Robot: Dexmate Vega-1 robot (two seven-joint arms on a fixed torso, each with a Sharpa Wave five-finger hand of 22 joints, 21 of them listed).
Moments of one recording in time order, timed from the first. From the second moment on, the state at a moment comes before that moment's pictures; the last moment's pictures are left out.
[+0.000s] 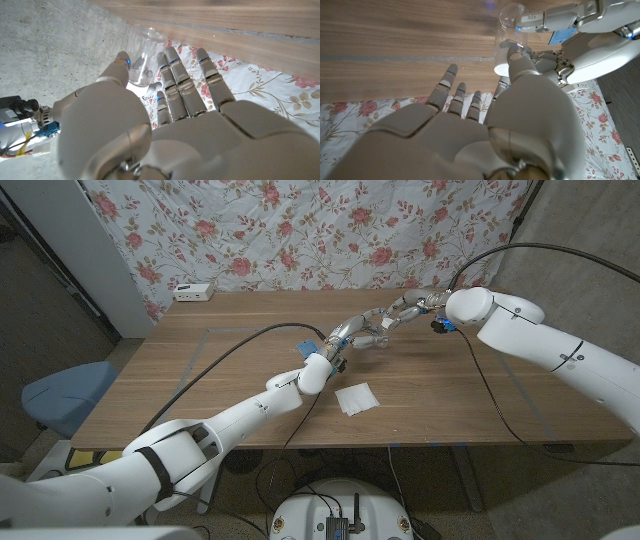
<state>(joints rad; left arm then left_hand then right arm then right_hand) 0.50 0.26 0.90 -1.08 0.32 -0.35 0.40 0.90 -0.02 0.54 -0.15 0.17 0.24 -0.12 0.18 0.17 0.95 -0.07 0.20 0.20 0.93 -0.13 0.17 0.16 0.62 0.13 0.18 0.16 -0.49 -0.95 -0.69 -2.01 -0.03 -0.66 0.32 1.02 0.16 0.34 -0.18 0.19 0.71 -0.16 0.35 0.24 0.15 -0.06 0.21 0.20 0.16 0.05 0.23 0.20 0.40 0.10 0.20 0.17</state>
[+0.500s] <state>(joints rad) 0.51 0.27 0.89 -1.10 0.32 -0.34 0.40 0.90 -0.02 0.54 -0.14 0.17 0.24 -0.12 0.18 0.17 0.95 -0.07 0.20 0.20 0.93 -0.13 0.17 0.16 0.62 0.13 0.18 0.17 -0.51 -0.96 -0.67 -2.02 0.00 -0.65 0.32 1.08 0.17 0.37 -0.18 0.19 0.71 -0.16 0.35 0.23 0.15 -0.08 0.21 0.20 0.15 0.04 0.23 0.20 0.39 0.10 0.20 0.17</state>
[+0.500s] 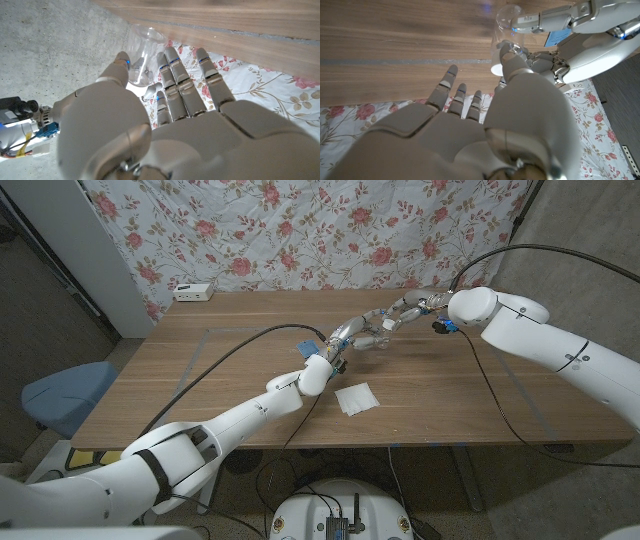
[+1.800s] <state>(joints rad) 0.52 0.27 0.89 -1.11 0.33 -0.33 0.40 0.90 -0.02 0.54 -0.15 0.17 0.24 -0.12 0.18 0.17 0.96 -0.07 0.20 0.20 0.93 -0.12 0.17 0.16 0.62 0.12 0.18 0.16 -0.52 -0.98 -0.65 -2.04 0.02 -0.63 0.33 1.14 0.14 0.38 -0.17 0.20 0.80 -0.22 0.29 0.21 0.13 -0.08 0.19 0.20 0.13 0.04 0.22 0.21 0.36 0.10 0.19 0.17</state>
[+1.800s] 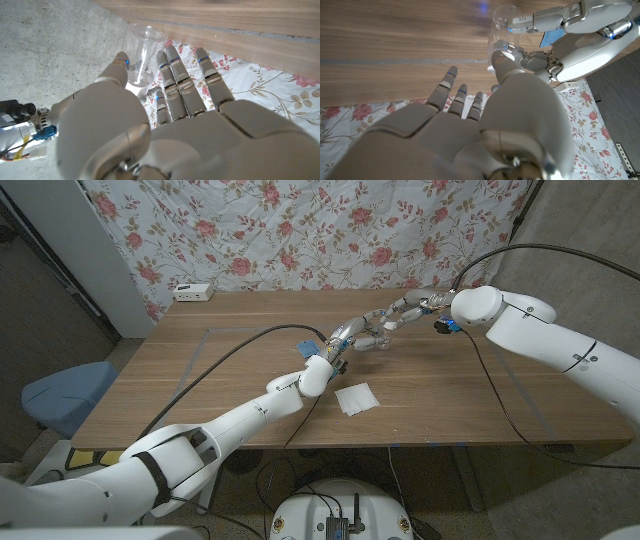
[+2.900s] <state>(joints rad) 0.48 0.25 0.91 -1.01 0.36 -0.42 0.49 0.90 -0.03 0.54 -0.15 0.17 0.24 -0.12 0.18 0.17 0.96 -0.06 0.20 0.20 0.94 -0.13 0.17 0.16 0.61 0.12 0.18 0.16 -0.49 -1.02 -0.65 -2.07 0.05 -0.70 0.37 1.13 0.13 0.35 -0.15 0.19 0.63 -0.22 0.20 0.20 0.05 -0.05 0.18 0.20 0.07 0.08 0.21 0.21 0.32 0.12 0.19 0.17</state>
